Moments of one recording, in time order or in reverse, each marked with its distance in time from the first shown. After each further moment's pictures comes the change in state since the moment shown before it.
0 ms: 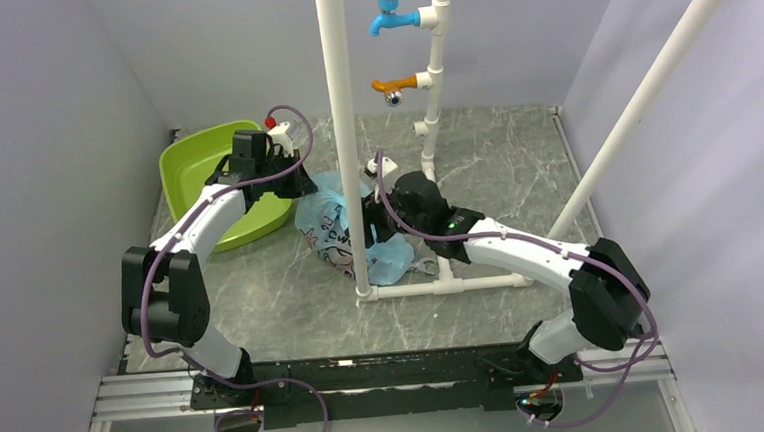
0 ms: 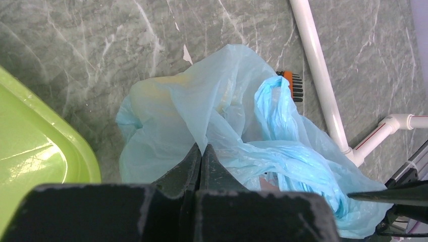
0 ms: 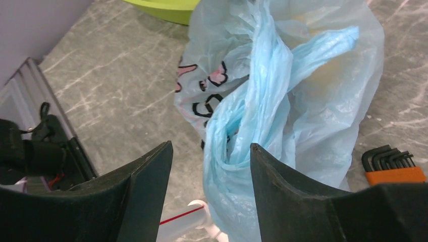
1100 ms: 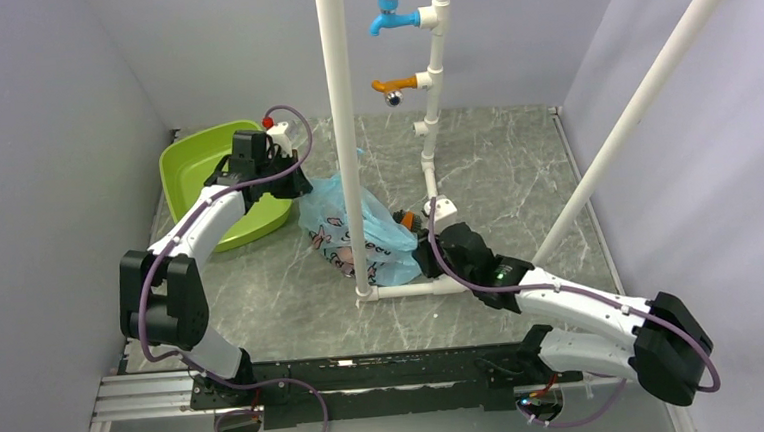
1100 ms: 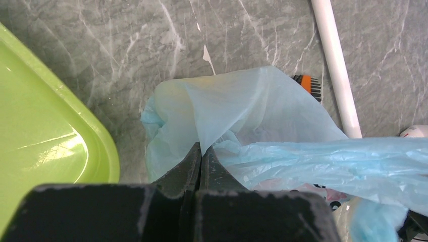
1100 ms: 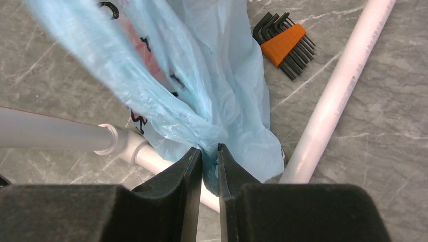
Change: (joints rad) left arm -0.003 -0.016 0.000 -0.023 -0.083 0.008; right arm 0.028 -0.387 -0.453 -0.042 0.395 0.035
